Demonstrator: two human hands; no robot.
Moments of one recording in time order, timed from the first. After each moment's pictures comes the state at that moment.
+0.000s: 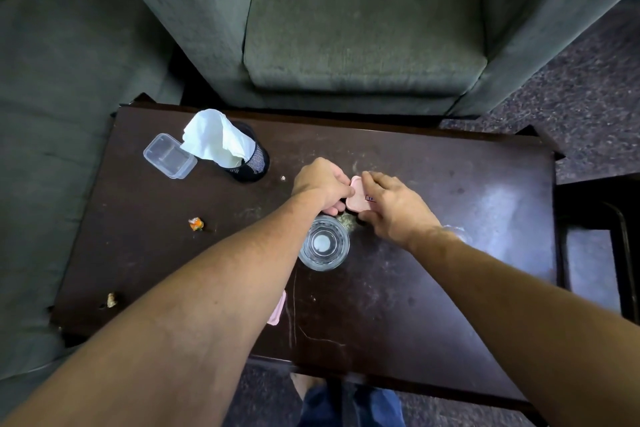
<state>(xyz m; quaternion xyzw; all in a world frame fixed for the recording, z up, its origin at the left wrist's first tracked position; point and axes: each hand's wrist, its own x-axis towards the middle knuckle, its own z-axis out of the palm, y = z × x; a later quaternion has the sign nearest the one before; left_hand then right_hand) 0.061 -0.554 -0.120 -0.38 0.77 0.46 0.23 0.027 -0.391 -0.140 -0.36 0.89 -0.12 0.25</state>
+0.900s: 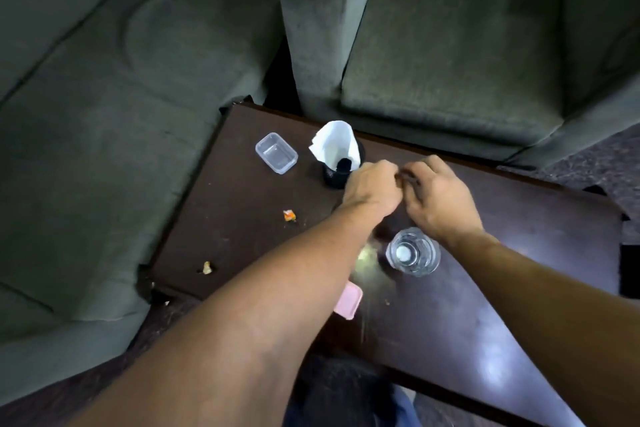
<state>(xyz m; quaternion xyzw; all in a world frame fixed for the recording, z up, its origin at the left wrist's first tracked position) 0.123 -0.623 -0.052 -0.29 0.90 0.33 0.10 0.071 -0.499 -0.057 -0.37 0.90 -0.21 0.05</state>
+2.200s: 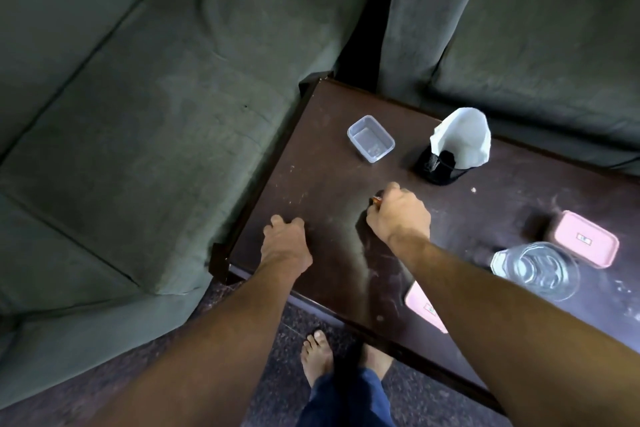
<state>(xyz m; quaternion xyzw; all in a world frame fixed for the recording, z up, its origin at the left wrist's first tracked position) 0.369 -0.796 -0.126 -0.47 0.80 0.21 0.30 0.213 -0.691 -0.138 -0.23 0.94 -0.08 0.25</state>
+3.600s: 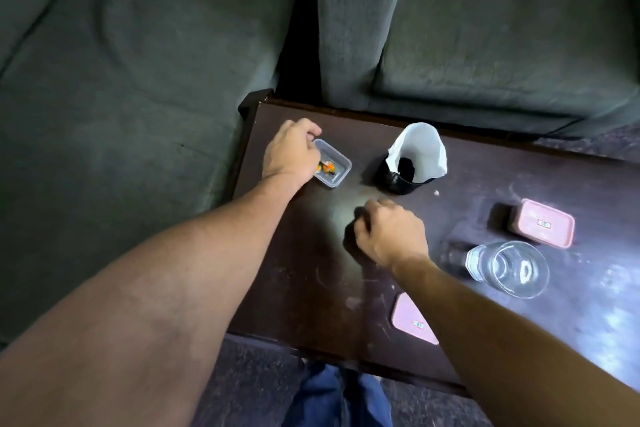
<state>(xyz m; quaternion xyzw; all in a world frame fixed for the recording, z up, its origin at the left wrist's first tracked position) 0.180 -0.877 -0.119 -0.35 0.88 0.32 0.00 0.183 -0.669 -0.137 -0.28 0.94 -0.08 0.18</state>
